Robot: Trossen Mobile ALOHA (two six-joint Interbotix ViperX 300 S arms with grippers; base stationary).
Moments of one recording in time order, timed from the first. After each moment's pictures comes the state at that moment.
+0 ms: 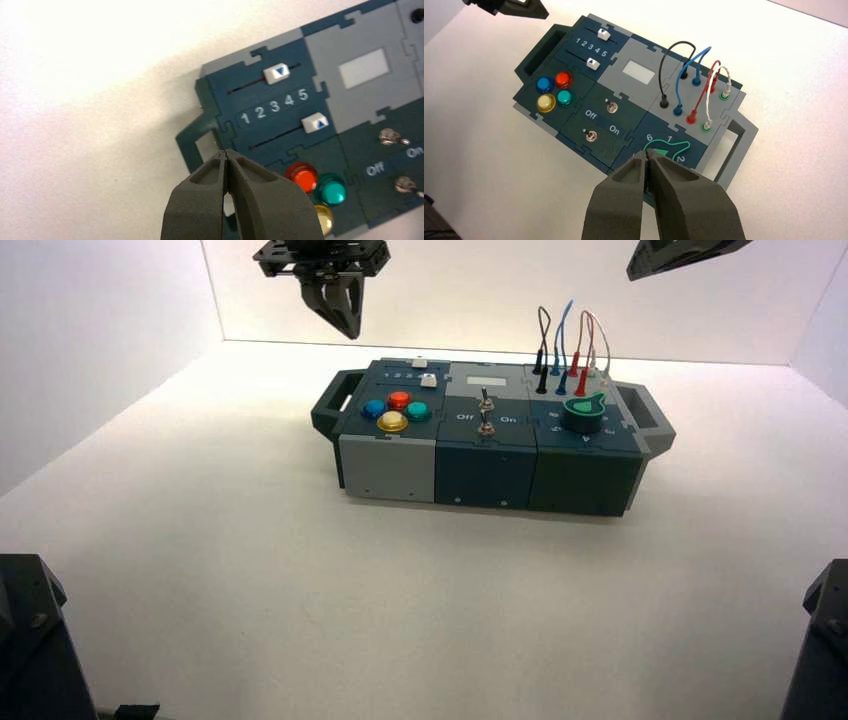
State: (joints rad) left arm -0.42 0.22 0.33 -0.20 0.68 0.20; right arm 0.25 -0.66 0.99 0.40 0.58 -0.42
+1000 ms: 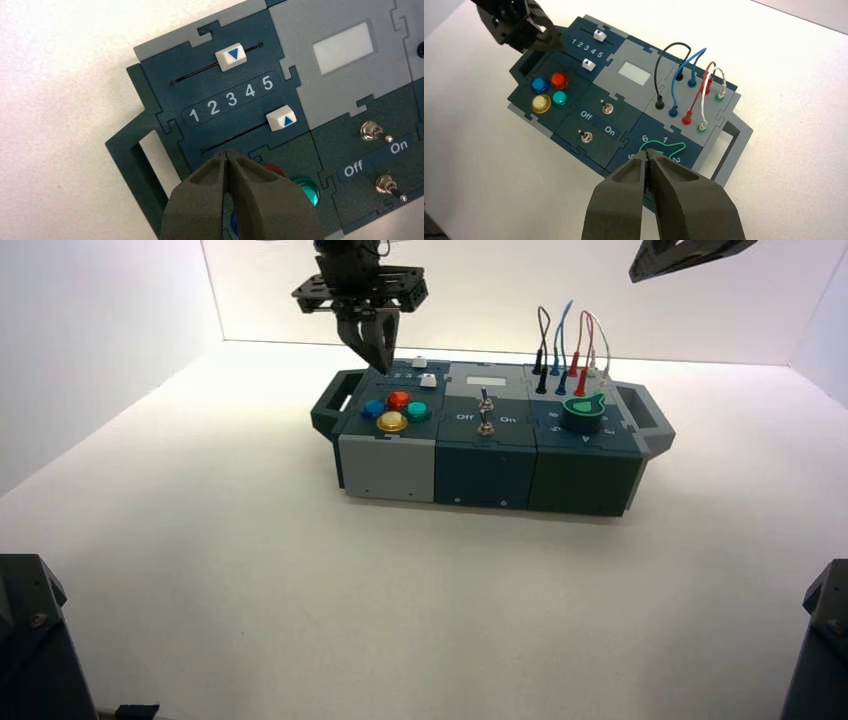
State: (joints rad) left arm -0.50 0.32 0.30 -0.23 0.69 0.15; right arm 0.25 -0.66 1.00 0.39 0.55 -0.43
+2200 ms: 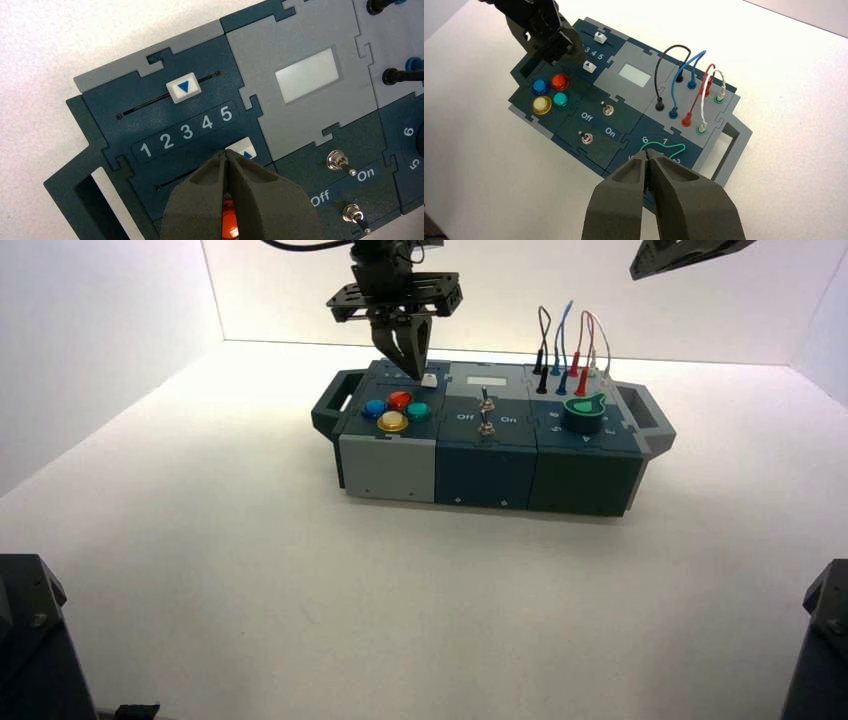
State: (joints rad) left arm -0.56 0.39 0.22 -0.27 0.69 0.12; right arm 0.25 -0.67 0.99 0.39 0.55 -0.42
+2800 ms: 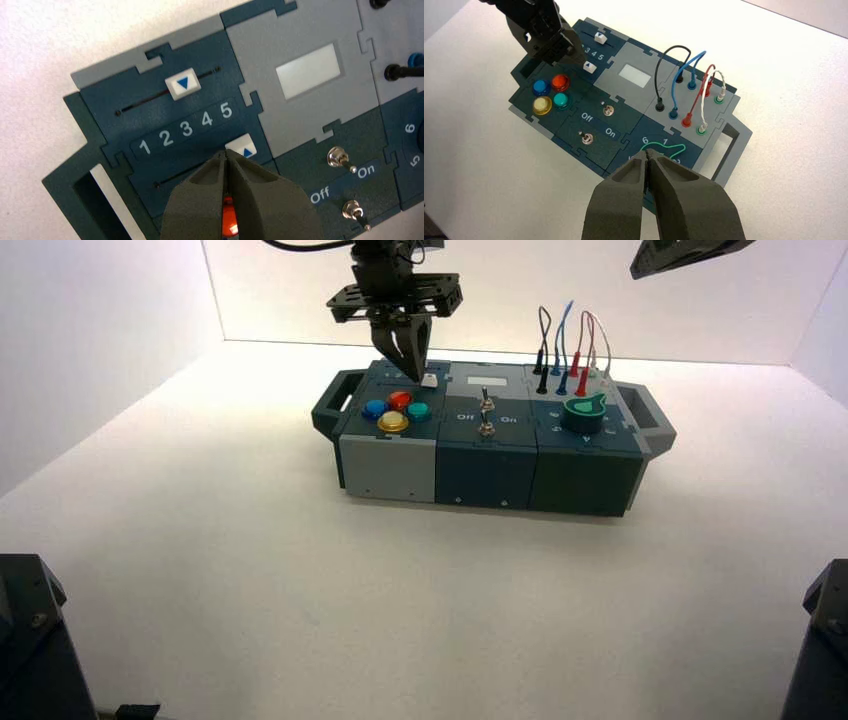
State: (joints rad) left arm -0.56 0.40 0.21 -0.27 0.73 0.12; right arm 0.25 -0.67 0.99 0.39 0.55 -0.43
